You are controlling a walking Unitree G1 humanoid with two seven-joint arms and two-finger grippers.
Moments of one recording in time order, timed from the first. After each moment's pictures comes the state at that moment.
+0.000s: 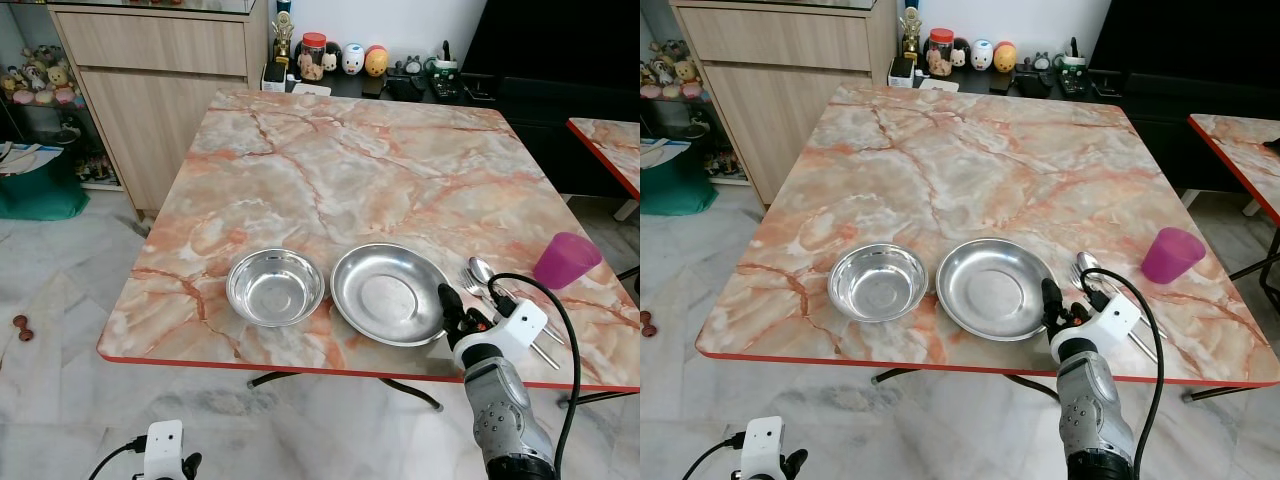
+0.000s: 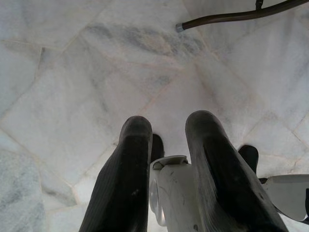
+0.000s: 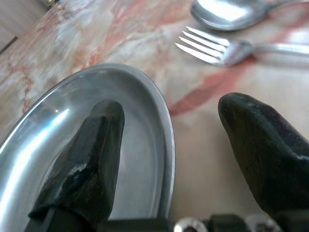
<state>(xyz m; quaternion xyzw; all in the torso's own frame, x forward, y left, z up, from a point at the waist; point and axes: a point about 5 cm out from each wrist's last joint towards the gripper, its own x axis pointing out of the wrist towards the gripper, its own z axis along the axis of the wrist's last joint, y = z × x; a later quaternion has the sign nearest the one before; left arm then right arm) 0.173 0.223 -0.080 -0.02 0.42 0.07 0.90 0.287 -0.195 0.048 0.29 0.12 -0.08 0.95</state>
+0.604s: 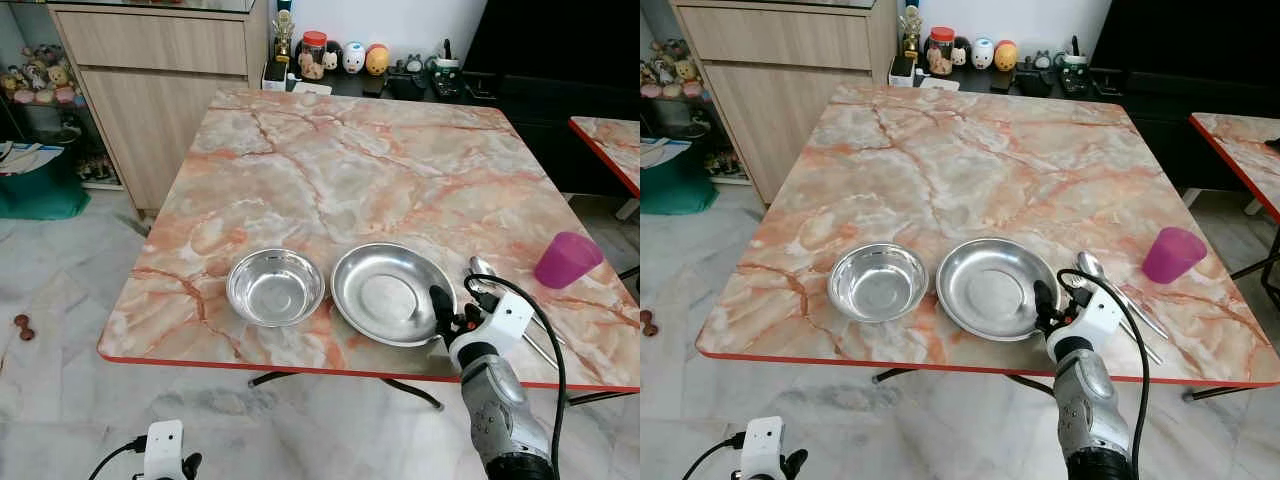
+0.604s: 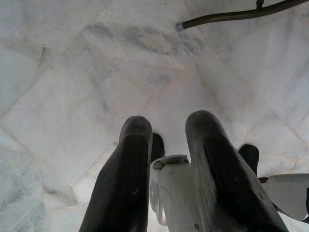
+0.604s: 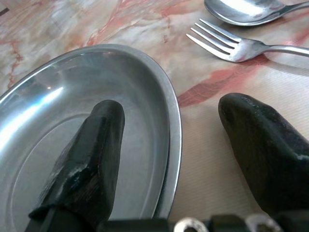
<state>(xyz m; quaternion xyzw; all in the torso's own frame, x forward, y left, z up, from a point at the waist) 0.173 0.222 -0.080 -0.01 0.42 0.07 0.90 0.287 -0.192 0.042 0.23 0.13 -0.06 0.96</state>
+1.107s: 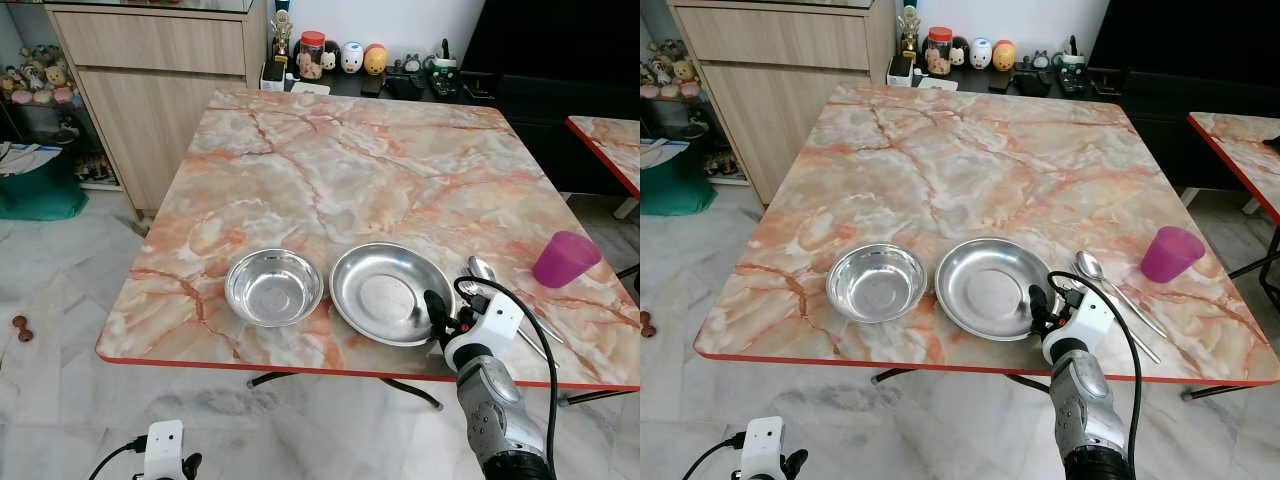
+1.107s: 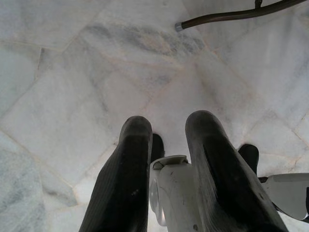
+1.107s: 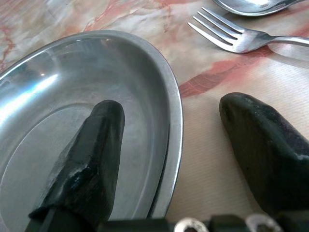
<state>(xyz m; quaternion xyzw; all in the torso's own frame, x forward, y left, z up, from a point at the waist) 0.173 0.222 -0.080 -0.01 0.42 0.07 0.90 0.289 -0.187 0.038 0.21 0.15 -0.06 0.96</state>
